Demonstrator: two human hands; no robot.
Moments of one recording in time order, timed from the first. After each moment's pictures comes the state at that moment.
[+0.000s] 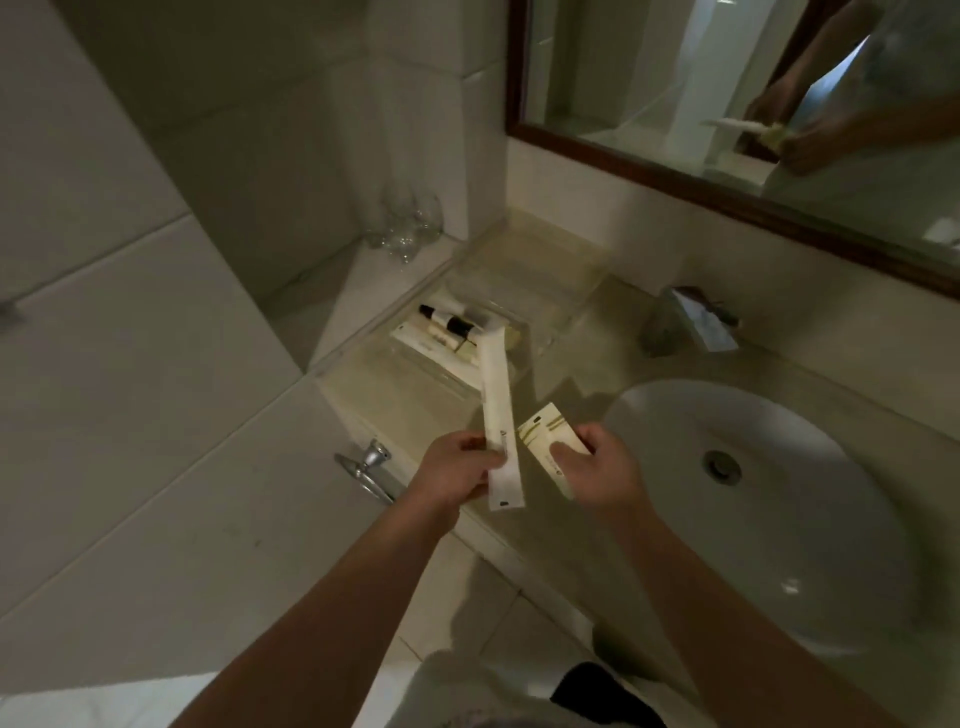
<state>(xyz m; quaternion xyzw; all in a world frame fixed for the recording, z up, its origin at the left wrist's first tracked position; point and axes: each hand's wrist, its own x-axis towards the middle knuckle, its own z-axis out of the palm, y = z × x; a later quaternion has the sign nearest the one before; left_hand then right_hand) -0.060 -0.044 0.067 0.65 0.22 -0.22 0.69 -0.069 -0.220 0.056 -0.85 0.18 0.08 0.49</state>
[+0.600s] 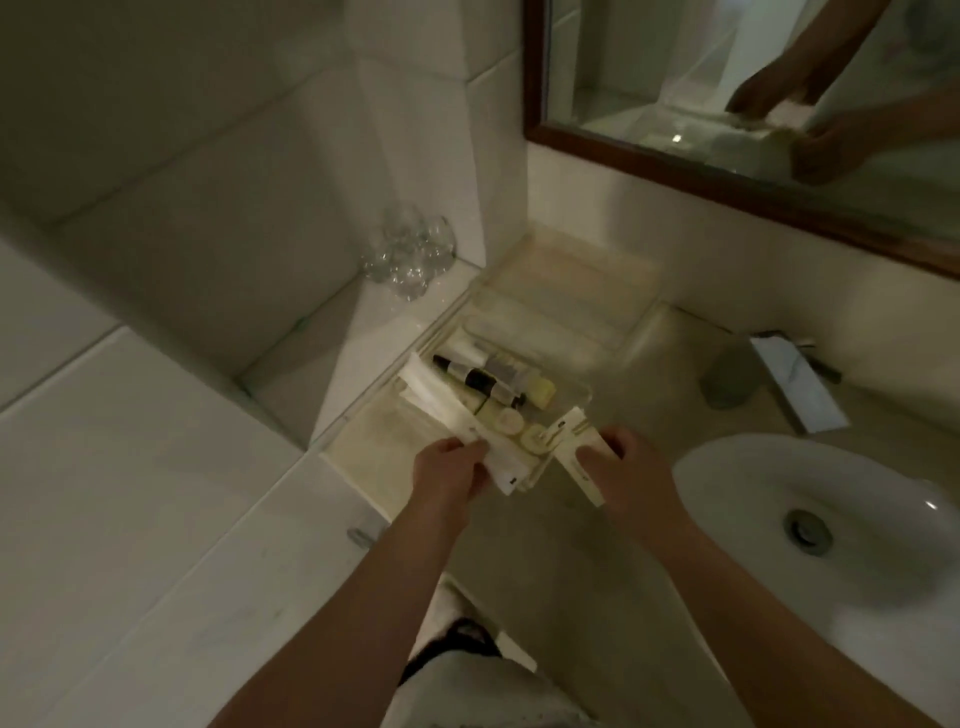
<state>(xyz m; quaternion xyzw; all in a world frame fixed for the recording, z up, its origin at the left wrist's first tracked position) 0.084 -0.016 0.032 0.58 0.38 -0.13 0.71 0.068 -0.213 0.040 -0.82 0.19 0.12 0.52</state>
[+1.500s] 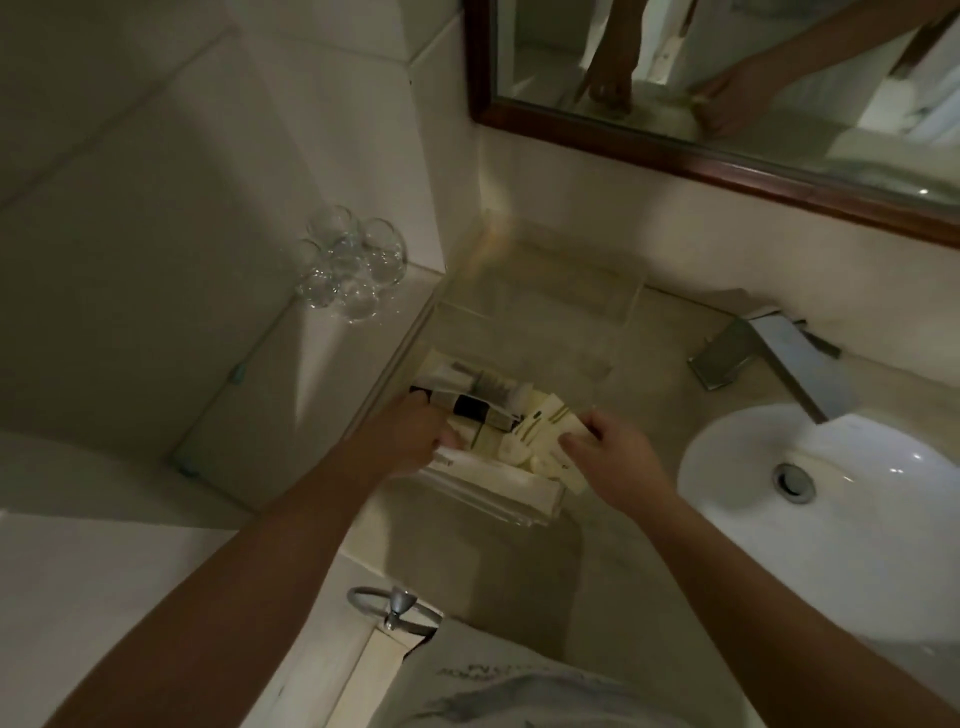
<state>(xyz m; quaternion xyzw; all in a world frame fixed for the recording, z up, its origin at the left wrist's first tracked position) 0.234 0.069 0.010 0.91 -0.31 -0.26 0.06 0.123 -0.173 0.046 -0.85 0.22 0.13 0.45</state>
